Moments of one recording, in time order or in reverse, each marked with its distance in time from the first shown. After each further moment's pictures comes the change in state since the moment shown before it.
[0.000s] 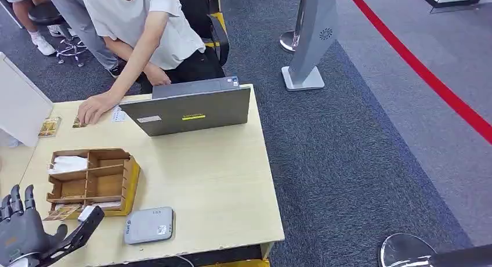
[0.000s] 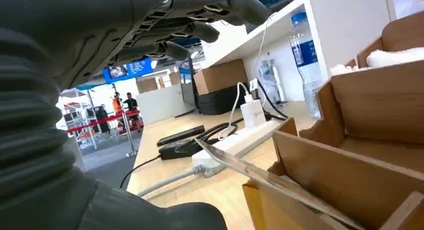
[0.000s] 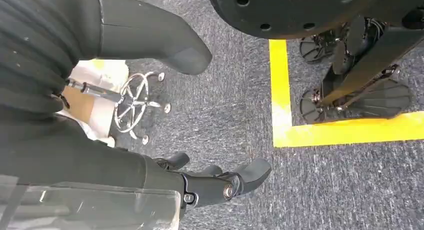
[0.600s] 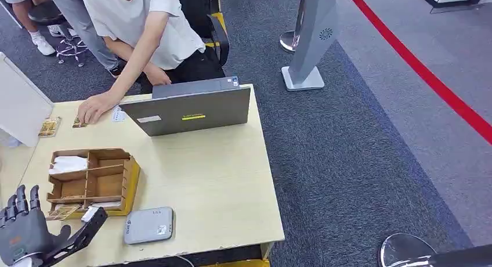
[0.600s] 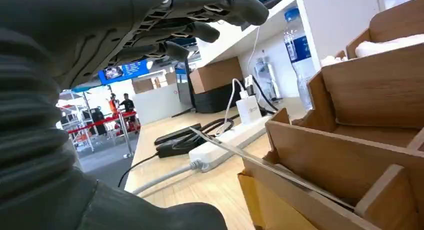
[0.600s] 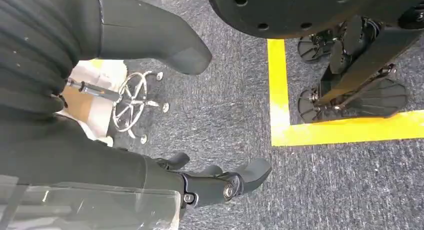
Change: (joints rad) left arm -0.001 0.000 -0.013 0.011 -0.005 -0.007 -0.018; right arm -0.001 0.000 0.000 -0.005 0.000 0.002 -0.006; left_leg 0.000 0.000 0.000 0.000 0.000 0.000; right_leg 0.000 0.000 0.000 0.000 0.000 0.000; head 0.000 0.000
